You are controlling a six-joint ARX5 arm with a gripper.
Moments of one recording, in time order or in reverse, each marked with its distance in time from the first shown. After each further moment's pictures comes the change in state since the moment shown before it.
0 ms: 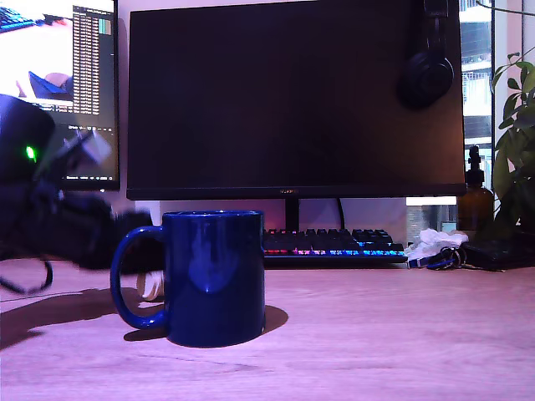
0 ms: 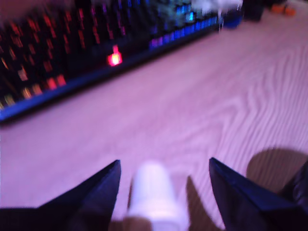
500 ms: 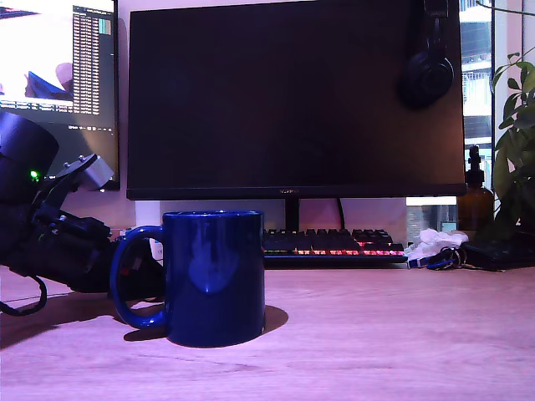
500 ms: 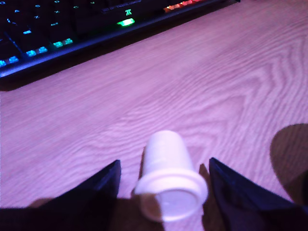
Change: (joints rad) arm 0.000 0.024 0.000 0.000 -0.055 0.004
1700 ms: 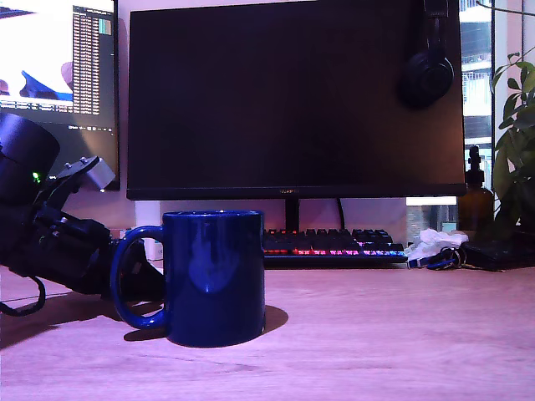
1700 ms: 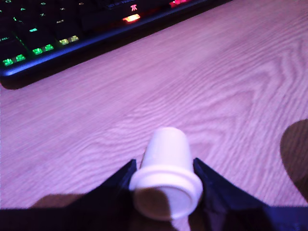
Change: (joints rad) arm 0.000 0.000 0.005 -0.018 -0.017 0.026
